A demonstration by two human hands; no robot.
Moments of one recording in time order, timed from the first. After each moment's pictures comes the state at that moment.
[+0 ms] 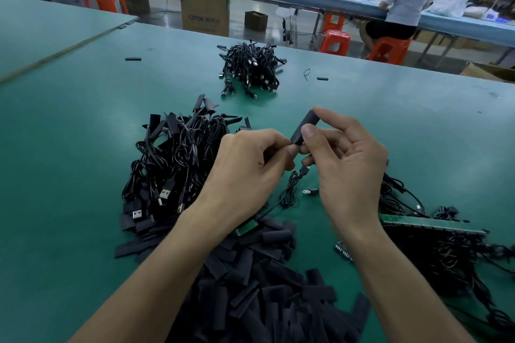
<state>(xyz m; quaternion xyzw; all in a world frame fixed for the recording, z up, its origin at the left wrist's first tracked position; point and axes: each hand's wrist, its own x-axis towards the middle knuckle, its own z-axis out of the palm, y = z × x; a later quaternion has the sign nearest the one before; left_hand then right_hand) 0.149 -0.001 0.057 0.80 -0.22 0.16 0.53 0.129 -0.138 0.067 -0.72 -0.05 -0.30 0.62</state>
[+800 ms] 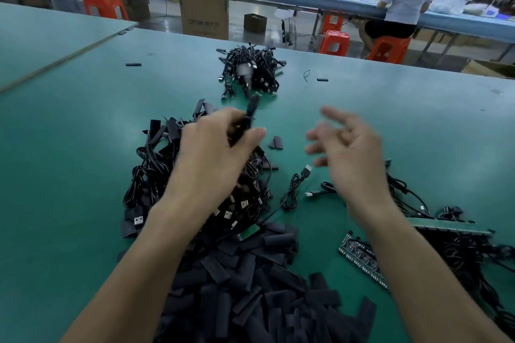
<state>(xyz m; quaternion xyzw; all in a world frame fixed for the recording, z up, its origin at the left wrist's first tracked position) 0.157 0.025 0.075 0.85 -0.10 0.17 0.48 0.150 -0.163 0.072 -0.80 0.02 -0.19 0.57</state>
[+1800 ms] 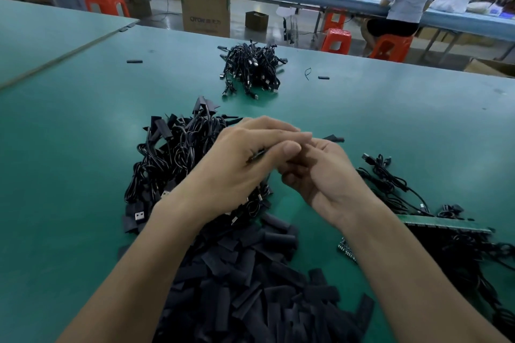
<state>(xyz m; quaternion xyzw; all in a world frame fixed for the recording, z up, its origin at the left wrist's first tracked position) 0.159 0.020 0.069 0.79 -0.35 0.13 0.48 0.146 -0.135 0.068 -0.60 0.02 0.06 0.80</state>
